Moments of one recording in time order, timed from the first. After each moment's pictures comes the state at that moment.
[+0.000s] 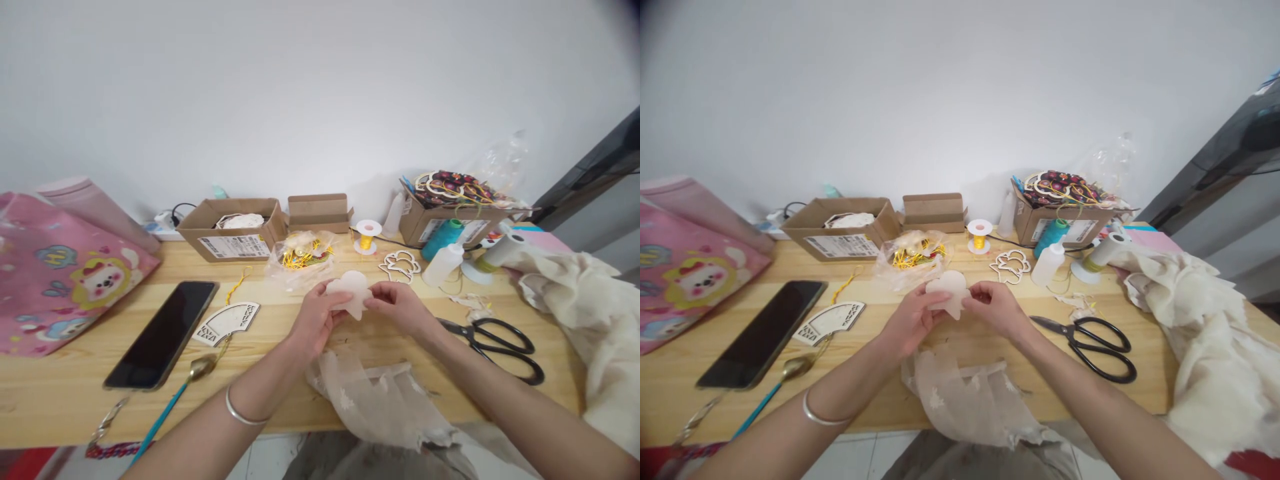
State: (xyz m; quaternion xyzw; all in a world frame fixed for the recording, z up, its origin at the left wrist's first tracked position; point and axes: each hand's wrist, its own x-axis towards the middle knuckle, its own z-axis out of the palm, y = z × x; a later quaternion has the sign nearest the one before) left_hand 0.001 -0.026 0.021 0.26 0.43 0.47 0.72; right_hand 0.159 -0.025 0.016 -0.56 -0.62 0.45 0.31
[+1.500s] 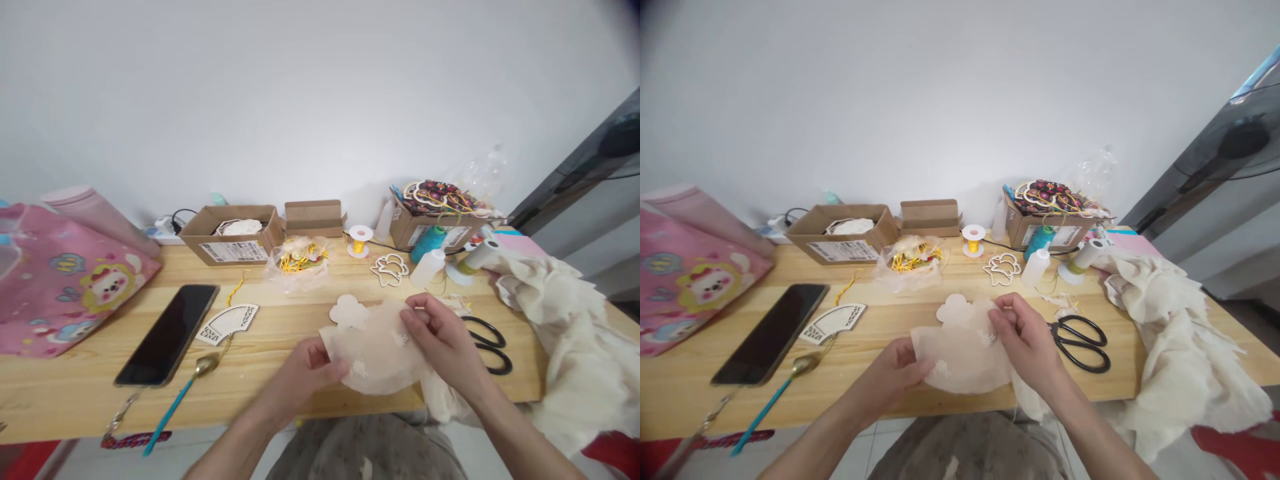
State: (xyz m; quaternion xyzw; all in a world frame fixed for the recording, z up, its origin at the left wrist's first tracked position) left_hand -0.022 -0.097 0.038 0.39 0.35 0.33 0.78; right_hand 0.180 -0.094 0.057 -0.59 -0.56 0.40 0.43
